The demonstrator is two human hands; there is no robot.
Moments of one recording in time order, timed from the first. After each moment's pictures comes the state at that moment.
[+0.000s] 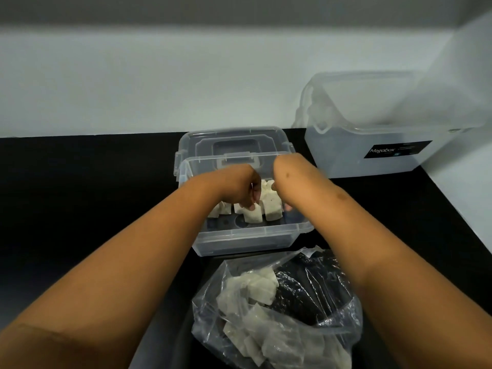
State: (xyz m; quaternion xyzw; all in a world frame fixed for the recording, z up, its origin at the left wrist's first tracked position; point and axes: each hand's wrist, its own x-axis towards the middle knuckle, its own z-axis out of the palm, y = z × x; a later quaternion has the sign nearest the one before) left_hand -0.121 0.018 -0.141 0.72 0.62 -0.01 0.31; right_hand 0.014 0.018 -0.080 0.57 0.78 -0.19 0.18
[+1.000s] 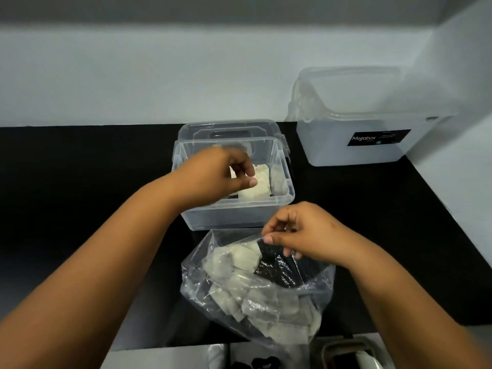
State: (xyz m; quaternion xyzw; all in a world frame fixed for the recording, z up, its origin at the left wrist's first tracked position) left_hand -0.097 -0.097 -0.070 0.73 0.62 0.19 0.22; right_hand 0.119 -0.092 -0.116 0.43 0.77 -0.48 -0.06
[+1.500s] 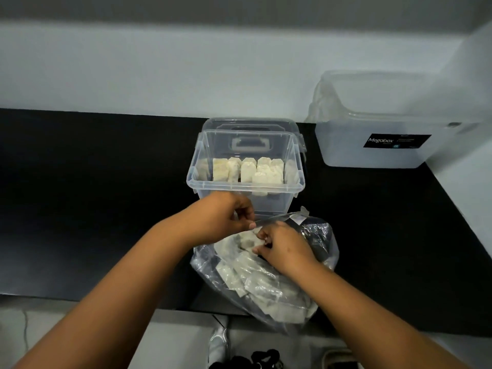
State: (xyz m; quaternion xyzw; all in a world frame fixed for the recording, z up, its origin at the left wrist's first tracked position) left_hand -0.084 -0.168 -0.126 0.71 0.64 0.13 0.25; right_hand 0.089 -0.123 -0.206 0.48 0.83 -0.27 -0.04
